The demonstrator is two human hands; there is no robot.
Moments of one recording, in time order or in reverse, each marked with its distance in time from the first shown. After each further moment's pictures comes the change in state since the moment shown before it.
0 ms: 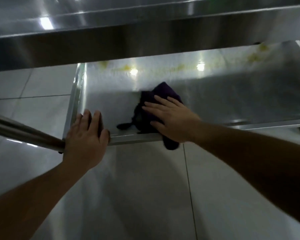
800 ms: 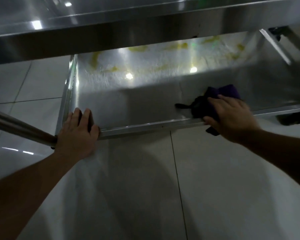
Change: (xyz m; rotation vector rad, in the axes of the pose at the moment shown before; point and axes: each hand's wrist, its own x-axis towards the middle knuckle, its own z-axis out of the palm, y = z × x) left_hand -0.004 0.012 -0.011 -0.032 -0.016 -0.030; right_hand -0.160 0.105 -0.009 -0.196 0.271 0.427
